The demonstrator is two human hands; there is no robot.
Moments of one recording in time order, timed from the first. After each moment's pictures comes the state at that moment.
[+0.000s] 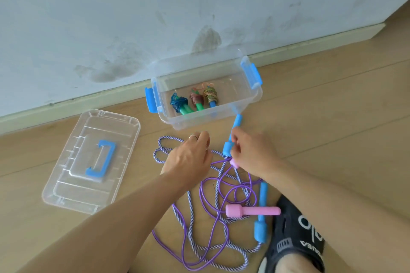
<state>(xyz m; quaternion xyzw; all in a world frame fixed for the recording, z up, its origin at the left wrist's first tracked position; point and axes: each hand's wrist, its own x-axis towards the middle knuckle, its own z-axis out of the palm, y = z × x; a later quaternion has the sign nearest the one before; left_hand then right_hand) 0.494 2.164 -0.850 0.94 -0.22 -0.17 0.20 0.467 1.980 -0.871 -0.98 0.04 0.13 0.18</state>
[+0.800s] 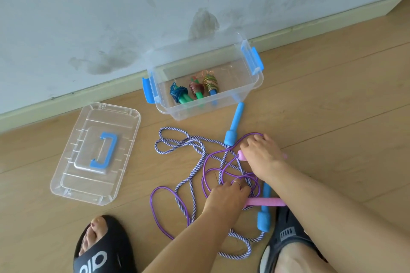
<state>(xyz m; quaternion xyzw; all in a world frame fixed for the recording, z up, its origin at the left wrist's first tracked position) 0.382 2.115 -0.930 0.86 -0.40 -0.32 0.01 0.441 1.964 -0.920 -0.95 -0.06 0.29 -0.11</state>
